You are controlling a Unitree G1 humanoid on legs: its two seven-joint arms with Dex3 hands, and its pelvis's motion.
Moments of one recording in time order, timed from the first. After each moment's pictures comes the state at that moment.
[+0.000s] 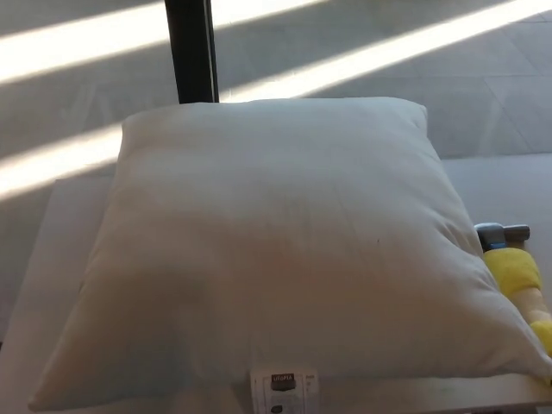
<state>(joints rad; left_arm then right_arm) 0.01 0.58 0.33 1.23 -0.01 0.03 0.01 0.22 -0.55 -0.57 0.98 0.10 -0.21 0.05</state>
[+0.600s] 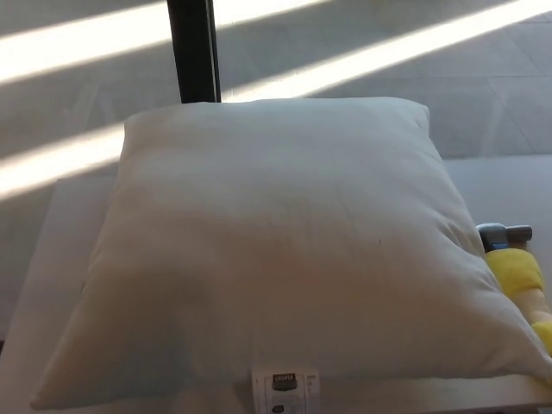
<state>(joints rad) 0.00 0.59 0.37 1.27 -0.04 0.00 0.02 0.13 -0.58 -0.82 0.70 0.27 -0.10 0.02</state>
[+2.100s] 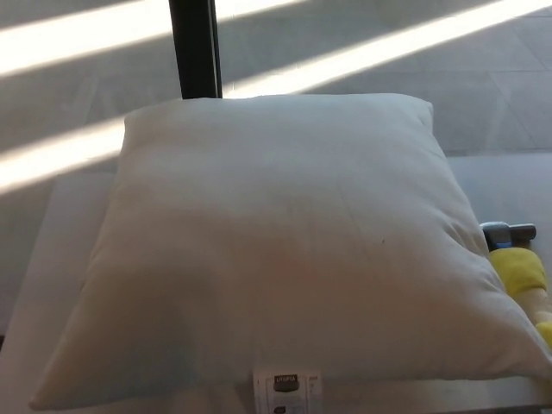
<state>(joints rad) -0.02 0.58 0.40 1.27 -0.07 -0.01 0.00 -0.30 -0.67 -0.14 -0.05 0.06 0.46 -0.06</state>
